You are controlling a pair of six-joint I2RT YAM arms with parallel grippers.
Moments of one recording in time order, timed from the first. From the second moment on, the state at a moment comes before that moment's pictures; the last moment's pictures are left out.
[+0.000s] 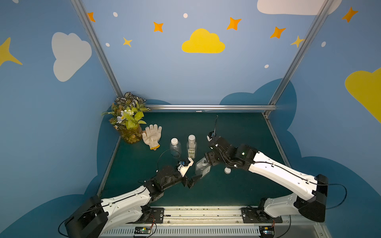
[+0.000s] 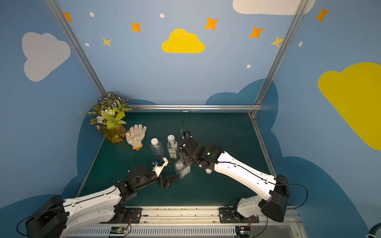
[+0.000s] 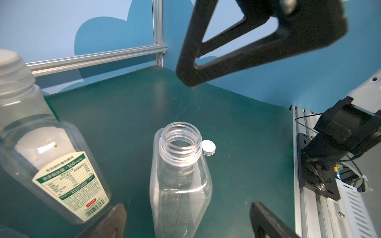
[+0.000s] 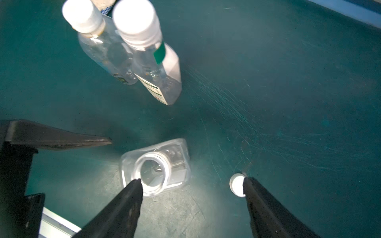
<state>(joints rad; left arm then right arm) -0.85 1.00 0.23 0.54 0.17 -0.07 1.01 1.35 1.28 -0.89 0.35 0.43</state>
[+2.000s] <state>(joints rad) -0.87 1.36 0.23 0.94 0.10 -0.02 0.88 1.21 0.97 -0.92 0.24 0.52</state>
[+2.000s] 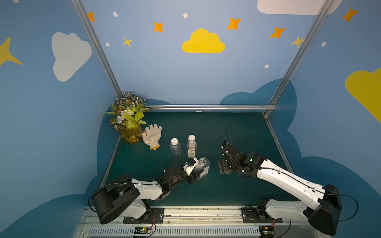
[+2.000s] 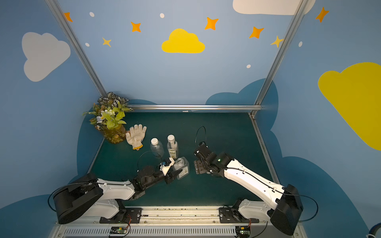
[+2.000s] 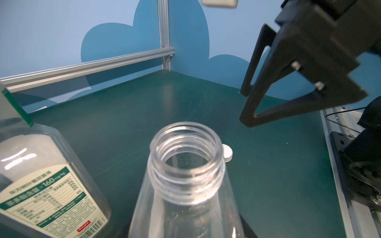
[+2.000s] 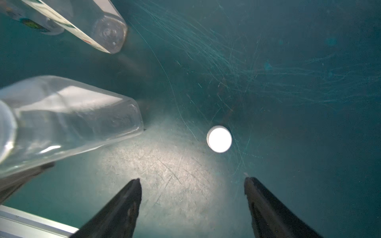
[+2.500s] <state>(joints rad) -0.87 1.31 0.20 0.89 0.10 -0.04 0.72 1.37 0.92 -0.98 0.10 0.56</state>
